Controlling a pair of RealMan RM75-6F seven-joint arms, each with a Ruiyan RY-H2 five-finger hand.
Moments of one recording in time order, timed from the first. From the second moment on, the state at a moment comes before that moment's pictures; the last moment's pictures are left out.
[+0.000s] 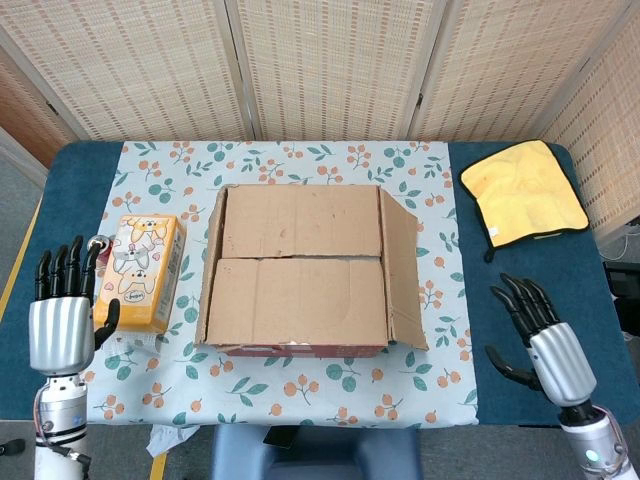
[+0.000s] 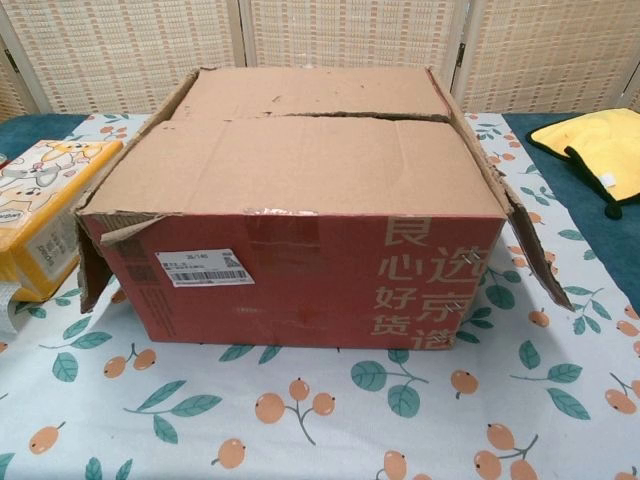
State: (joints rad) left arm -0.24 -1.30 -0.18 -1.94 1.43 1.67 0.69; right arm 0.15 -1.12 0.03 -1.70 -1.78 1.57 0.14
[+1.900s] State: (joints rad) left arm -0.05 -1.16 -0.06 -1.63 1.56 1.67 0.10; right arm 1.04 -1.41 0.27 -1.63 -0.74 0.96 -0.72
